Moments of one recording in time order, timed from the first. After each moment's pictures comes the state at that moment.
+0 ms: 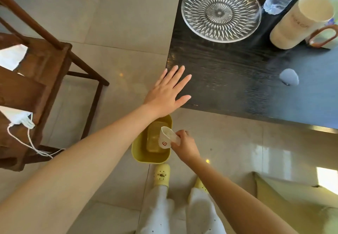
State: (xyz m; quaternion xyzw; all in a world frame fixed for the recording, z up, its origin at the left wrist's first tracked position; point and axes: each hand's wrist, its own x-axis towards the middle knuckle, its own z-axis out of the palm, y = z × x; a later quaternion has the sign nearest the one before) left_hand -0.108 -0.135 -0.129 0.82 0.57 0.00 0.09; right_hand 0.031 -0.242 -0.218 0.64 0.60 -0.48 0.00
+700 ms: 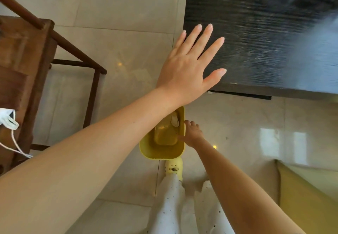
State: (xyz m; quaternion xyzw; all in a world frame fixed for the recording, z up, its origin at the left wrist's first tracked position) left_hand -0.107 -0.134 -0.141 0.82 0.57 0.07 0.05; right_hand -0.010 -0.229 -0.366 0.63 0.62 -0.43 0.20
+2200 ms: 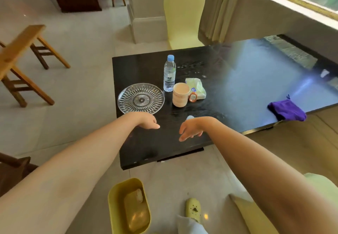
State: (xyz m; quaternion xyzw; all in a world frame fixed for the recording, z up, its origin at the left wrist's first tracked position) left_hand 0.001 -0.058 0.106 0.80 0.46 -0.30 0.24; right_hand 0.181 -0.121 0.112 0.61 0.66 -0.37 0.25
